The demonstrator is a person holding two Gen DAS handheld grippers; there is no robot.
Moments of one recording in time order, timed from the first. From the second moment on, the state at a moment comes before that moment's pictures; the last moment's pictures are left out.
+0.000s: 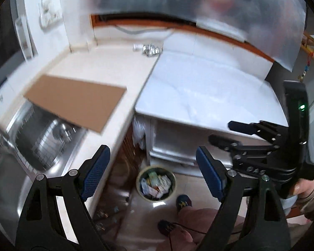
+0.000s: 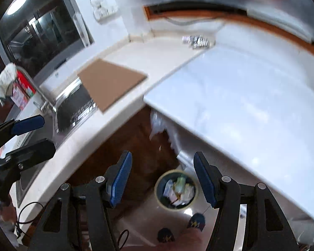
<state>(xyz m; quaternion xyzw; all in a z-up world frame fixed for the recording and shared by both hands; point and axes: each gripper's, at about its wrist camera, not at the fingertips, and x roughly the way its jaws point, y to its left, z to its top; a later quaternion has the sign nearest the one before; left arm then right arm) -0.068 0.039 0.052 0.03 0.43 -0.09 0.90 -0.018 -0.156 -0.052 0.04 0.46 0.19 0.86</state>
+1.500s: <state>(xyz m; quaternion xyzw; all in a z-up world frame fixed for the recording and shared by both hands) 0.444 0.021 0.020 0.07 0.48 -0.12 0.87 0.469 -0.163 -0.066 0.00 0.45 0.16 0.88</state>
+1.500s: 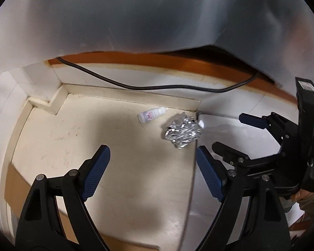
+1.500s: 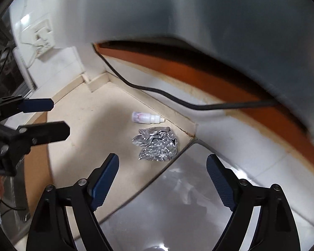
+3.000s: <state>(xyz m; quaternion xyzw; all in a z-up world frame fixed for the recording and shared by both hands) 0.552 -0.016 -0.107 0.15 0.42 -0.18 0.88 0.504 -0.149 -0.197 0.08 0.46 0.13 0.88</state>
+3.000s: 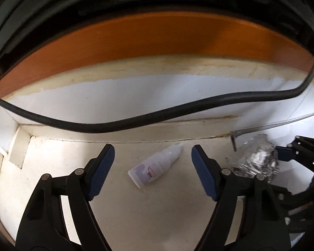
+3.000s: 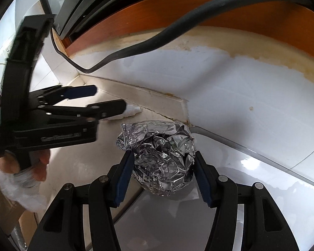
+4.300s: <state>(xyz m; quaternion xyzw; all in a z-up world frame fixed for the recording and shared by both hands) 0.459 0.000 -0.073 0.06 0.49 -0.14 0.86 0.446 -0.188 -0.144 0.10 0.44 0.19 0.87</state>
